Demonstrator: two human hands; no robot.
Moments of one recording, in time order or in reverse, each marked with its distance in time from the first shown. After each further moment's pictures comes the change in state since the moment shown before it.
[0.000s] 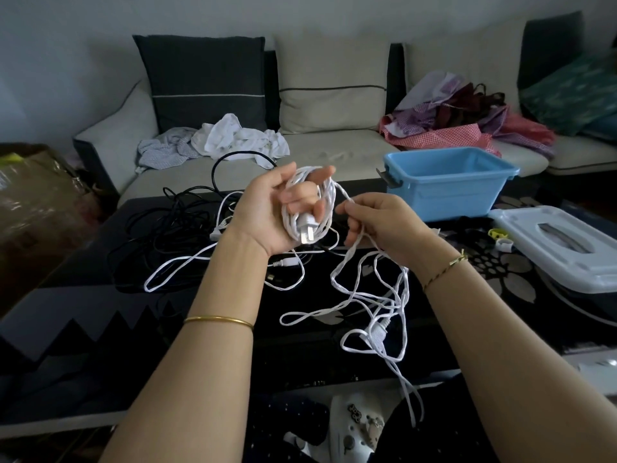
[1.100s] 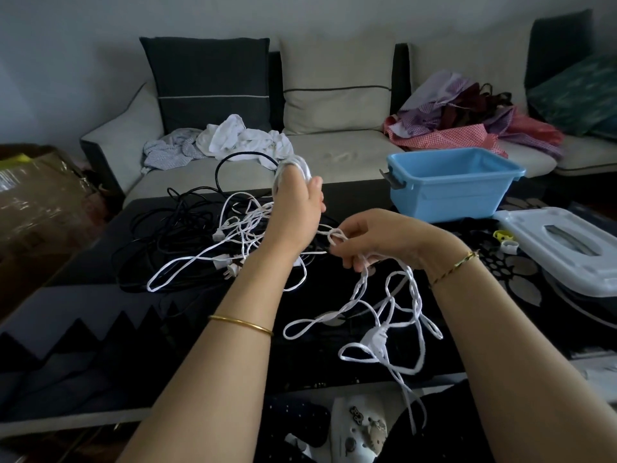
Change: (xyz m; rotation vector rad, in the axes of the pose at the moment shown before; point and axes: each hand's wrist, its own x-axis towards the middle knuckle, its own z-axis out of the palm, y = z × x) left_hand 0.029 -0.026 -0.009 1.404 0.547 0.723; right_hand -0.009 -0.017 0.001 -0.481 -0.358 0.156
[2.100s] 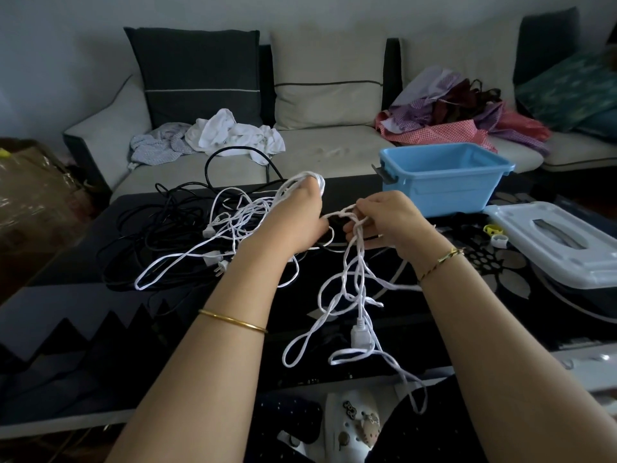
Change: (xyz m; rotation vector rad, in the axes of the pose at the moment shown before) left_hand 0.000 0.001 0.000 0.629 -0.320 0.110; right_hand 0.012 0.014 -0.004 0.298 0.526 0.089
